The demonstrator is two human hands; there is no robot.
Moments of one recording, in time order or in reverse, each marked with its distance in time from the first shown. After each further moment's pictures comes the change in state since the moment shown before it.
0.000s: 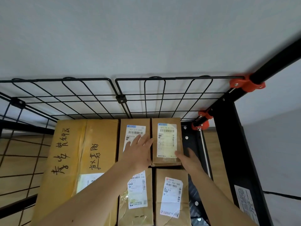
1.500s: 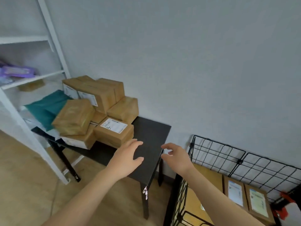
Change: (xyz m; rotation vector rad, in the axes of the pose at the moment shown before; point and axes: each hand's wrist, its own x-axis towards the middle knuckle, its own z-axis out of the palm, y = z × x) left_hand -0.633 -0.330 -0.071 -0.432 0.868 -0.263; right_hand -0.604 -0.077 0.359 -0.599 -0.174 -1.188
